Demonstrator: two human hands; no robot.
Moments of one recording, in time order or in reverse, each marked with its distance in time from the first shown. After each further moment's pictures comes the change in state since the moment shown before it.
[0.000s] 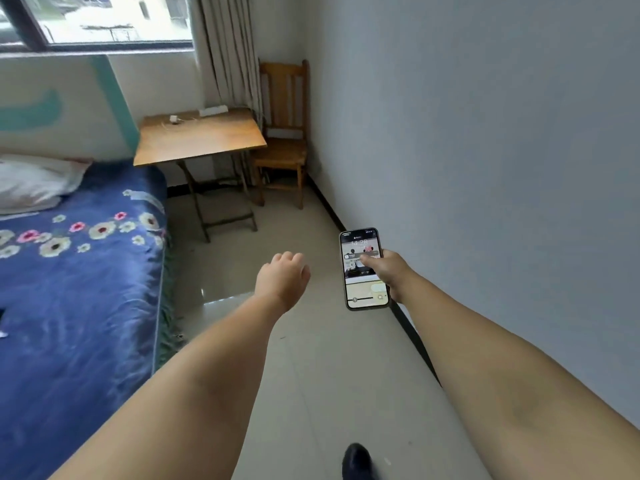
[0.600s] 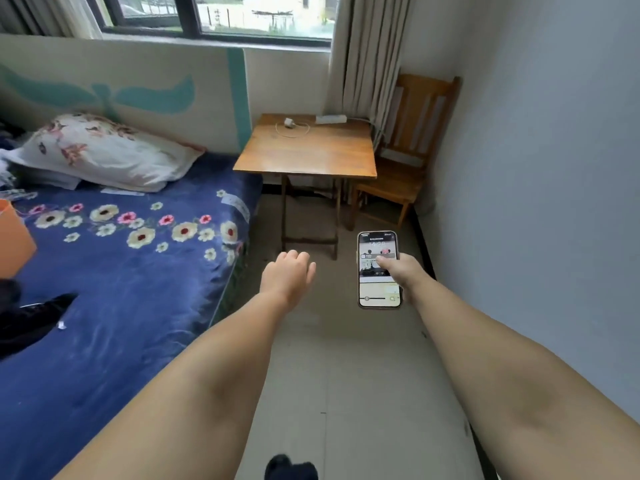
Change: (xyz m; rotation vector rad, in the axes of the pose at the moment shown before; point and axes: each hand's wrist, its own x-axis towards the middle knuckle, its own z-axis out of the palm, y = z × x) left_hand 0.282 -0.218 -0.016 0.010 0.041 -0.427; right_hand 0.360 -0.168 0.184 -0.107 -0.313 0.026
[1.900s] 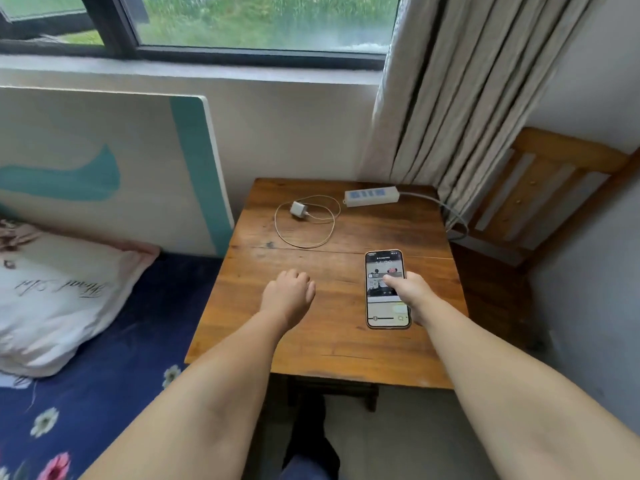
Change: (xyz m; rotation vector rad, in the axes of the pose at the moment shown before) left_hand 0.868 -0.233 0.054 0.009 -0.118 -0.055; right_hand 0.808 -0.360 0.166 -0.130 0.055 0.147
